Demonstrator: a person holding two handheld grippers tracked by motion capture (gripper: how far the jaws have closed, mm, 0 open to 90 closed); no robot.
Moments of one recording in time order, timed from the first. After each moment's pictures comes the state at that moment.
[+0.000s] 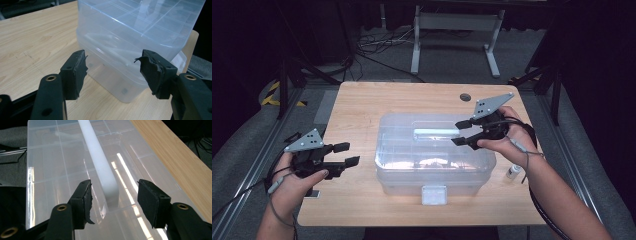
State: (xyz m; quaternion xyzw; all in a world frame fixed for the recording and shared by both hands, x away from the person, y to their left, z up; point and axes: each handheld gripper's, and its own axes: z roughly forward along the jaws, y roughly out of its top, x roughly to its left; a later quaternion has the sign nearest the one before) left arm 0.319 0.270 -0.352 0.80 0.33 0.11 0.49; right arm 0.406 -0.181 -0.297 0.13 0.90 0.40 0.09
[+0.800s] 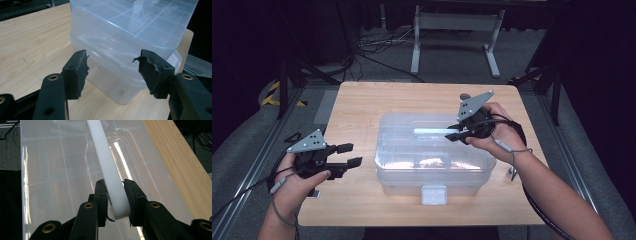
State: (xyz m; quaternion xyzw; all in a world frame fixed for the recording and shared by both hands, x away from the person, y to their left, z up) left arm 0.317 0.267 -0.350 0.80 0.31 0.11 0.49; right arm 0.403 -0.152 -0.284 0.09 0.93 0.33 0.12
